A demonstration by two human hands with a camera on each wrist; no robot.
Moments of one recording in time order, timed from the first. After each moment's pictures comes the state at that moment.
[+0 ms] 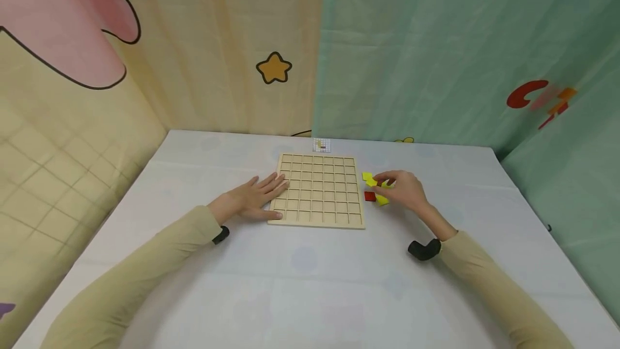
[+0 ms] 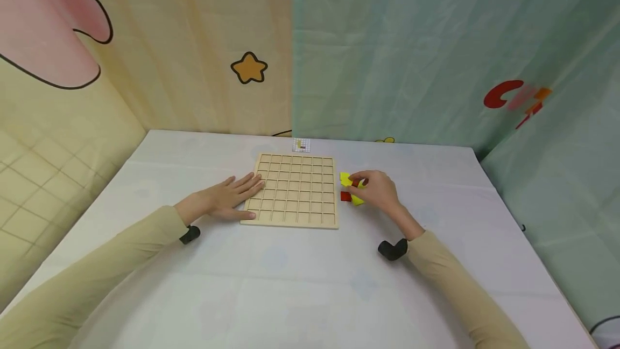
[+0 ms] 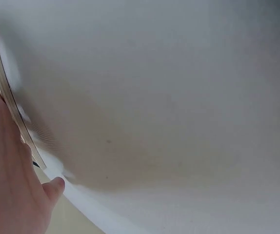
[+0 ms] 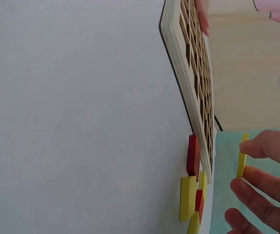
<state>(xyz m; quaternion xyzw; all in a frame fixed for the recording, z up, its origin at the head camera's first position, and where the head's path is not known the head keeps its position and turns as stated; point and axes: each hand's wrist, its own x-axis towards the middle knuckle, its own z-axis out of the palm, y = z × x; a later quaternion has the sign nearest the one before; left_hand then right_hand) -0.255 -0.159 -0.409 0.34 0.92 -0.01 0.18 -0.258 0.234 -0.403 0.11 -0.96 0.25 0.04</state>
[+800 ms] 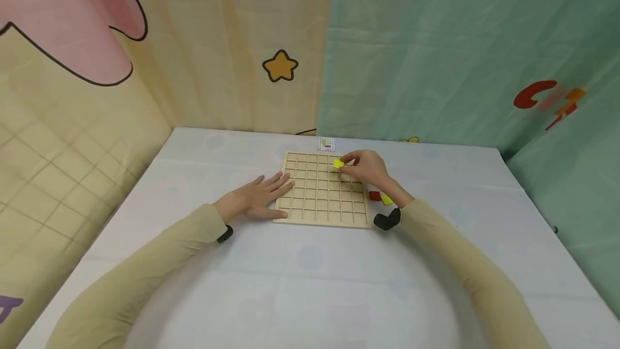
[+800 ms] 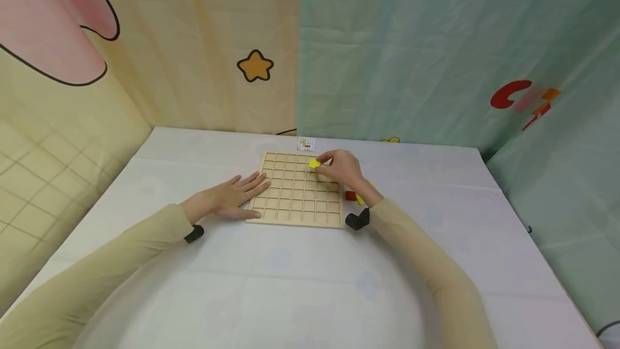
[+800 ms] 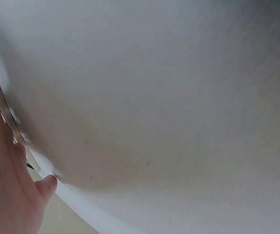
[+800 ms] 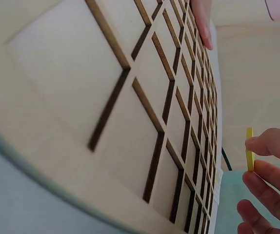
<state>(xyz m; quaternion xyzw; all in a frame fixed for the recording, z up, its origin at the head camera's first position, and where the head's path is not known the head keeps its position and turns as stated) -0.254 -0.161 -0.411 0.34 0.92 0.00 0.17 -0.314 0.151 -0.395 0.17 -0.95 0.26 0.03</state>
